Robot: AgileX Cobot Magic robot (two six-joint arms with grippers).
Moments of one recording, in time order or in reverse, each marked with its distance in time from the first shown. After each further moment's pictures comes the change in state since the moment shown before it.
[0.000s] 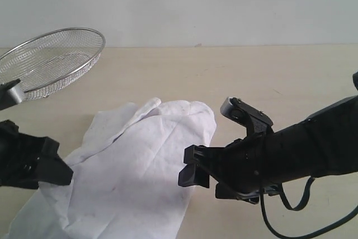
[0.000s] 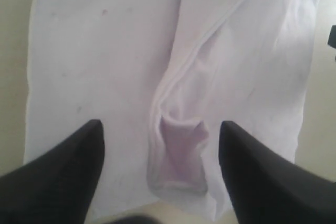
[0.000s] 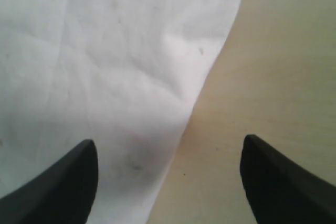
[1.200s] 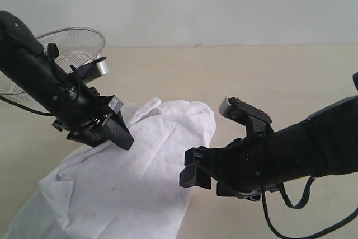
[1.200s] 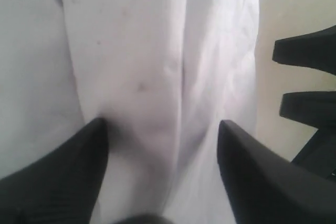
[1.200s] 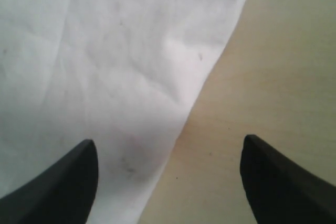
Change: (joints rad) left arm -0.083 0.548 -0.511 -0.124 0.256 0.214; right arm 0.000 0.000 0.000 0.002 -0.012 -0.056
